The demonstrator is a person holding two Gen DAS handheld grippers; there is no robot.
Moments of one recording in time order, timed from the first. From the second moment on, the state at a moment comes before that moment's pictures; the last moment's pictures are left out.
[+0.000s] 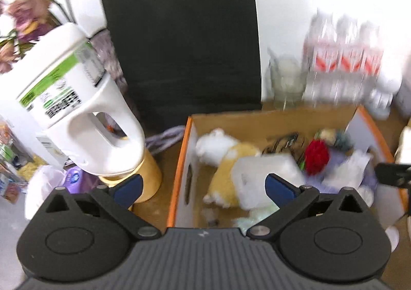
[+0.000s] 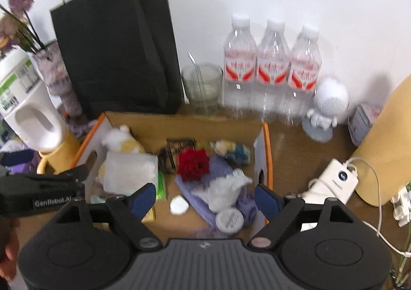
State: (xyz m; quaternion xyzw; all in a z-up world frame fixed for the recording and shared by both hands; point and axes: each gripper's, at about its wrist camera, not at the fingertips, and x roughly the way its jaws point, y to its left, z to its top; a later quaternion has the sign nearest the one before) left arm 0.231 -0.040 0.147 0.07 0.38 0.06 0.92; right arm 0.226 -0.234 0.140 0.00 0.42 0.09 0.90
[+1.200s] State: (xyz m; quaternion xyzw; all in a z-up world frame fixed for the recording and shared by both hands) left arm 0.060 -0.067 0.052 0.07 0.22 -0.14 0.96; right arm 0.081 -0.279 0.004 -0.04 0.29 0.04 0.96
